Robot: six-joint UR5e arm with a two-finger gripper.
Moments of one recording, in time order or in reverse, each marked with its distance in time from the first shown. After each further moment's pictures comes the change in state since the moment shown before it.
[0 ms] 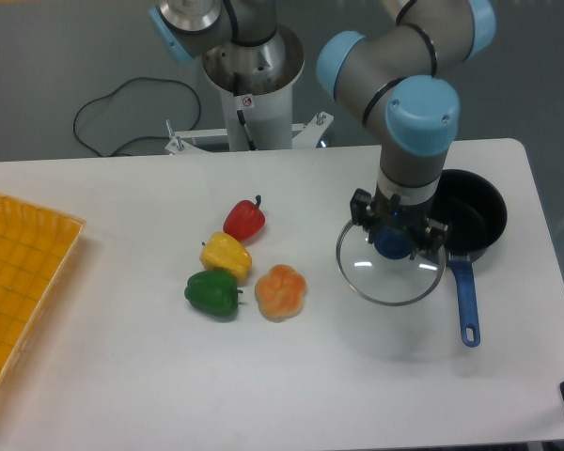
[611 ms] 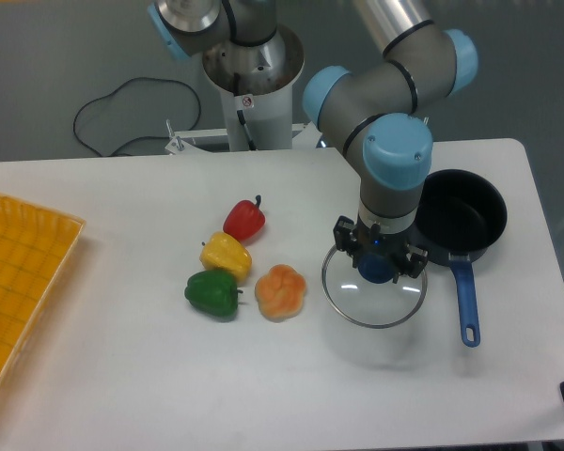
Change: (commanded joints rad) arm -0.021 -0.041 -0.038 0.052 0.006 -0.020
